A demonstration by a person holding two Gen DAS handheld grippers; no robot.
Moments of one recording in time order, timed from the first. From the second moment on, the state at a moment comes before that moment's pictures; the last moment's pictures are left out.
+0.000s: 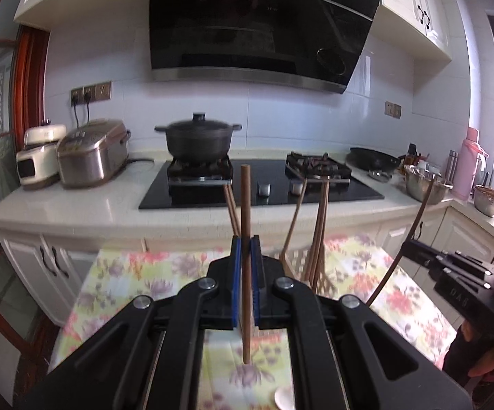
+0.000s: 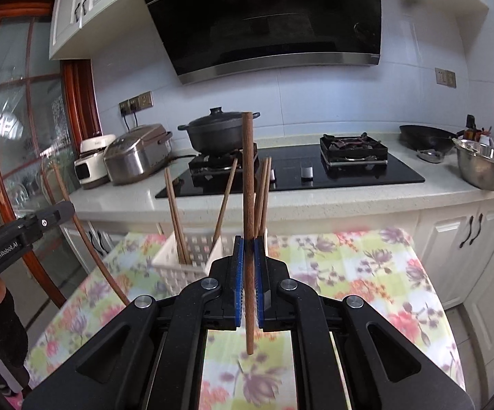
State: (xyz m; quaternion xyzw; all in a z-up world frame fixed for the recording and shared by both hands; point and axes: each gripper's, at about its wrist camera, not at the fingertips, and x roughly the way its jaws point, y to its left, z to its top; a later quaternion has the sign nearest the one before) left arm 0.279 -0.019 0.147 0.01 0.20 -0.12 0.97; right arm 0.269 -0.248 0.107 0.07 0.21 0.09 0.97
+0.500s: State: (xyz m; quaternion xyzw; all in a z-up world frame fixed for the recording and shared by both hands) left arm 0.332 -0.064 0.240 0.04 0.17 -0.13 0.98; right arm 0.337 -0.228 0.146 0.07 0.20 0.09 0.97
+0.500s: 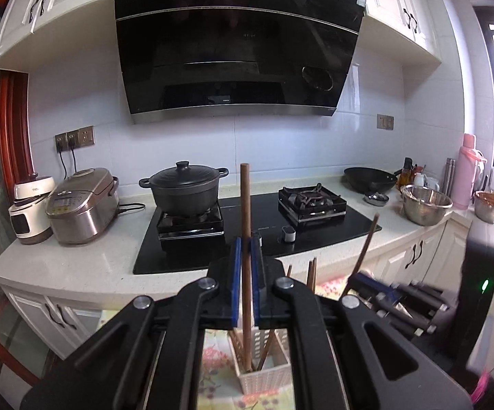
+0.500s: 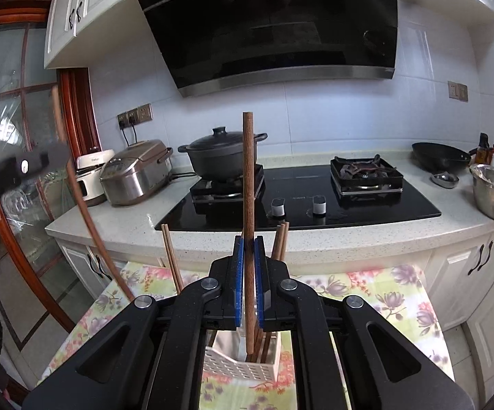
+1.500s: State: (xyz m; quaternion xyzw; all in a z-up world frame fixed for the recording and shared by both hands) left arm 0.381 0.006 0.074 -0.03 0.30 -0.05 0.95; right arm 0.343 -0.260 0.038 0.10 0.31 0.11 0.94
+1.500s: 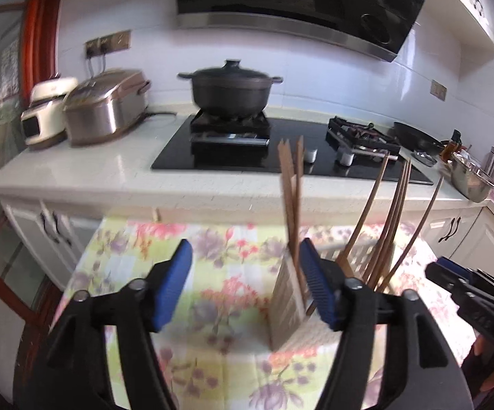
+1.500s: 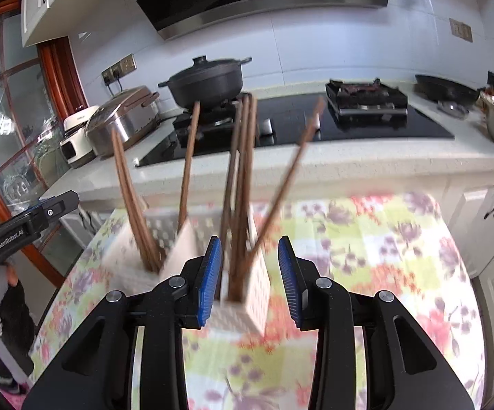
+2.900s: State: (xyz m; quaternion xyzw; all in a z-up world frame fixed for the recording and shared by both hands) left arm 0.254 -0.029 -0.082 0.00 0.41 -0.07 0.91; right arm 0.191 -0.180 -0.087 -0.05 0.43 0.20 0.88
